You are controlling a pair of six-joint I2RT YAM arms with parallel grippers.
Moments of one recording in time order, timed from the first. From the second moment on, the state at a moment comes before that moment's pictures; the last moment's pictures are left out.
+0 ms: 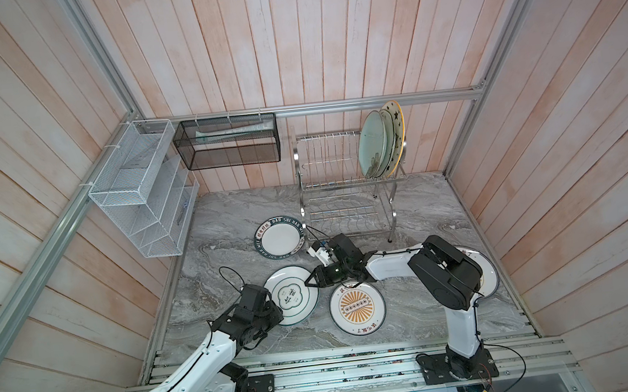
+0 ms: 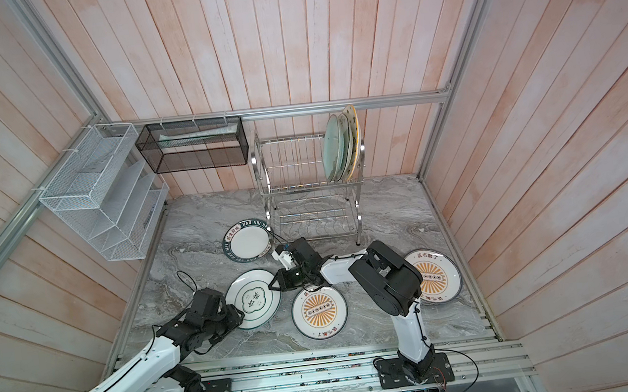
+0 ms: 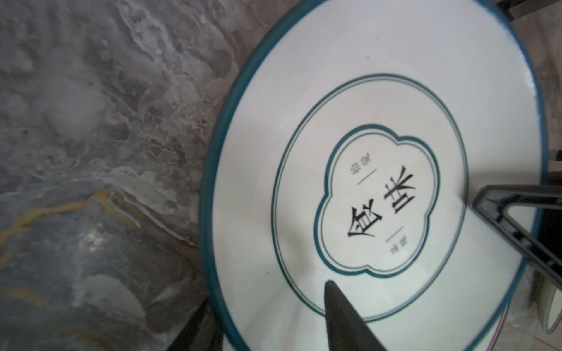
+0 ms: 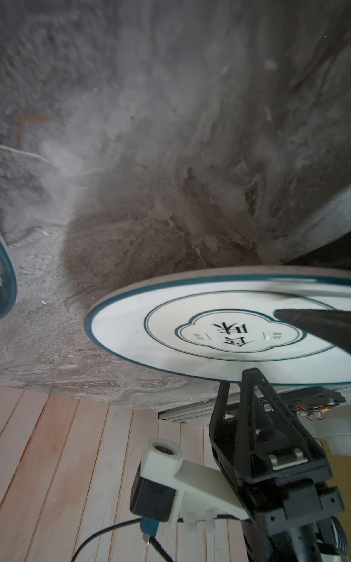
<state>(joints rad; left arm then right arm) -0.44 0.92 0.34 -0.45 0.08 -0.91 0.79 1.98 1.04 0.19 -0.64 0.64</state>
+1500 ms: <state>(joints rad) -0.44 0.89 0.37 -0.45 0.07 -0.91 0.78 1.88 0.97 0.22 -0.60 0.65</state>
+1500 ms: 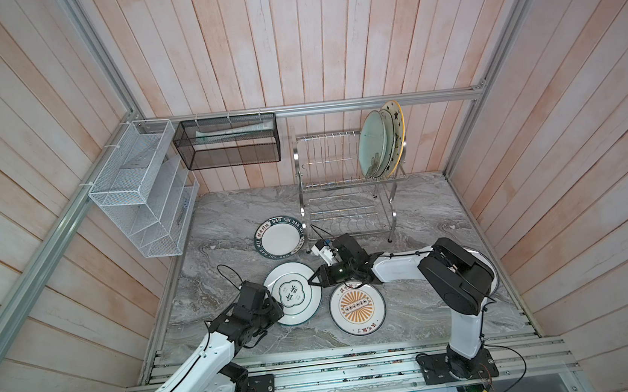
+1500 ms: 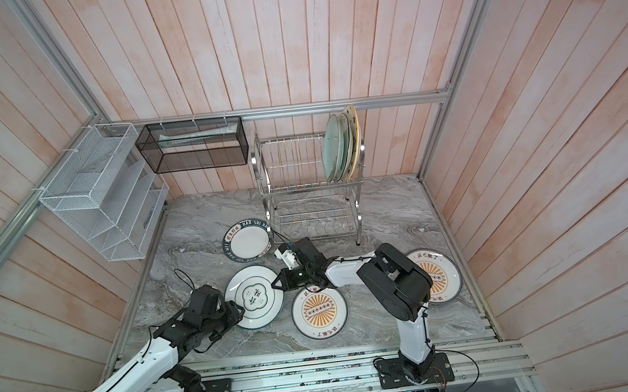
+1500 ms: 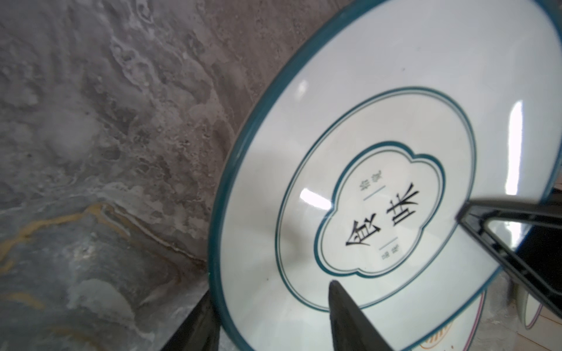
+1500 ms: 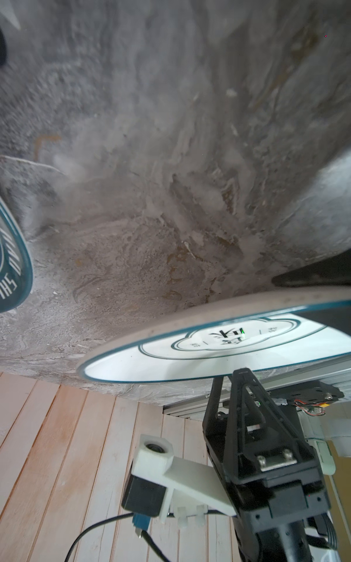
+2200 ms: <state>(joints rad) -0.44 0.85 0.53 -0.28 -0.01 -0.78 0.72 1.56 0.76 0.21 -0.40 0.64</state>
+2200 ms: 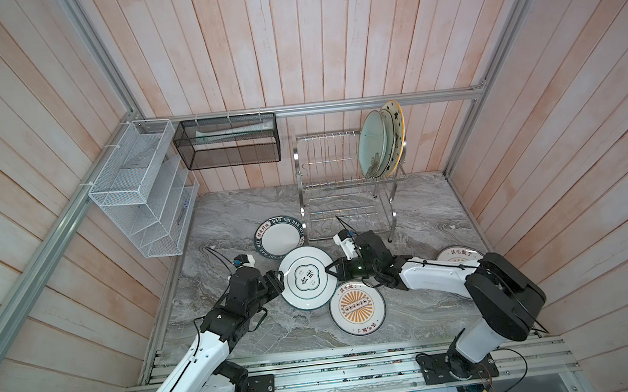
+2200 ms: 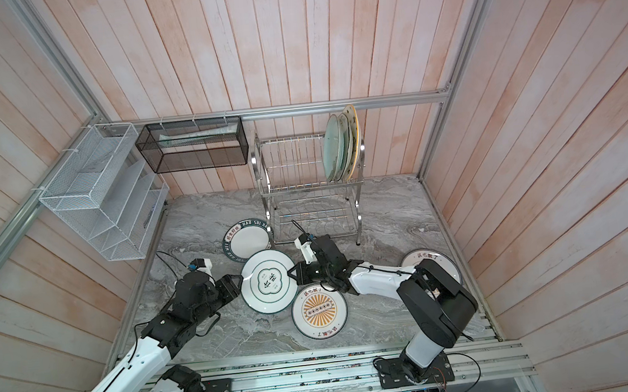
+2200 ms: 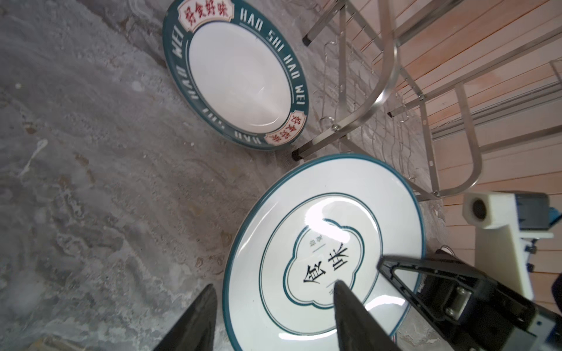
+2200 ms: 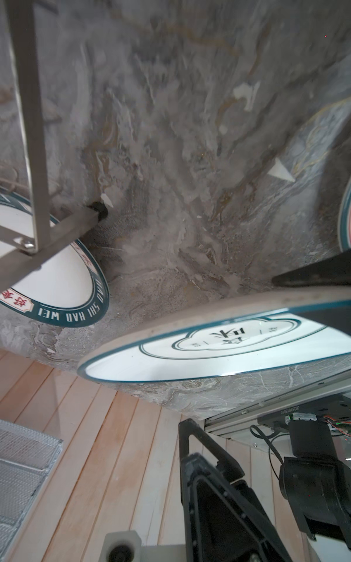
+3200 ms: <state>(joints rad) -0.44 1.05 0.54 0.15 0.42 -0.63 0.52 1.12 0.58 0.32 -0.40 0.68</state>
